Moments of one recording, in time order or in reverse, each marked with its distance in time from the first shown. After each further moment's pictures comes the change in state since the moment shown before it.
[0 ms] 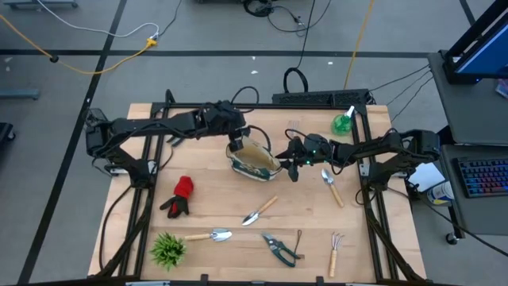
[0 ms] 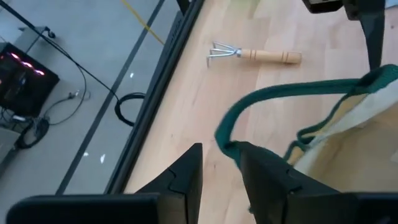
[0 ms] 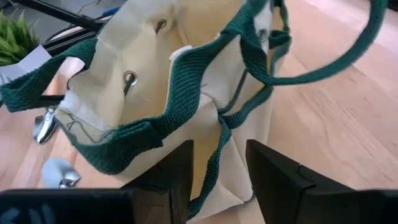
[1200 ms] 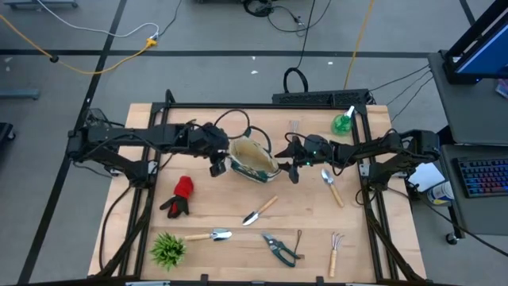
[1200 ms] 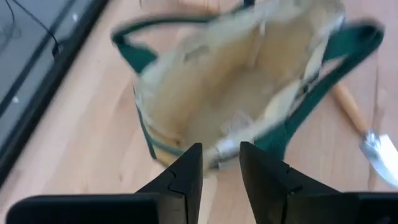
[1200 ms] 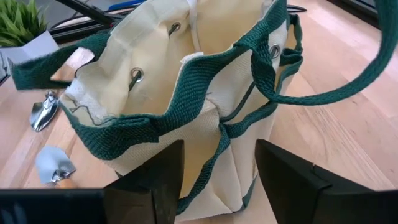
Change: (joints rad) left arm -0.237 -0.207 -0.001 -0.435 -0.002 -0.378; right arm 0.019 0.000 0.000 0.024 0.003 -0.106
